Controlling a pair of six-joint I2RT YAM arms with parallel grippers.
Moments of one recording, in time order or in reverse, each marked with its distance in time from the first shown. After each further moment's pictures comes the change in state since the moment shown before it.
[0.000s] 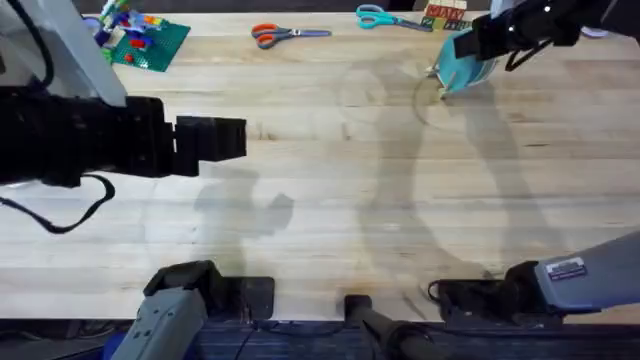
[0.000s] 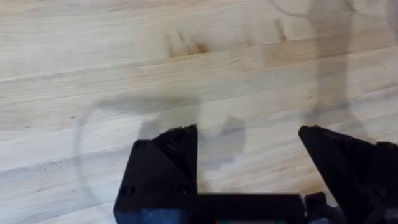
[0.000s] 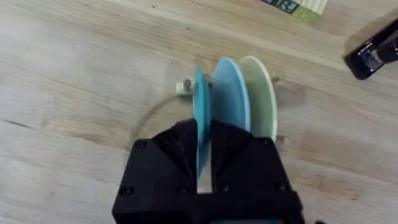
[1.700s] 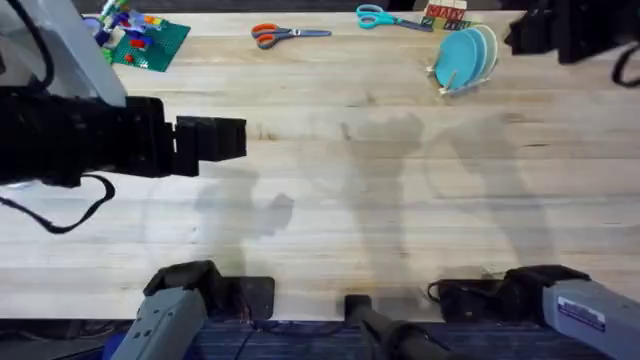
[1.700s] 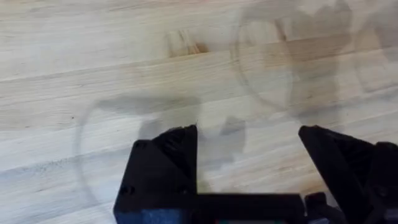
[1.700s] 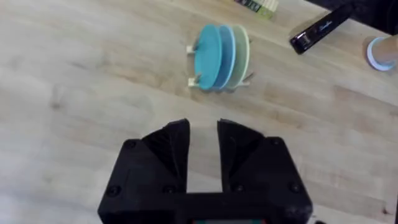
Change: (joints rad) left arm 0.000 0.000 0.000 0.000 0.000 0.000; right arm 0.090 -0.547 0.000 -0.428 0.120 -0.004
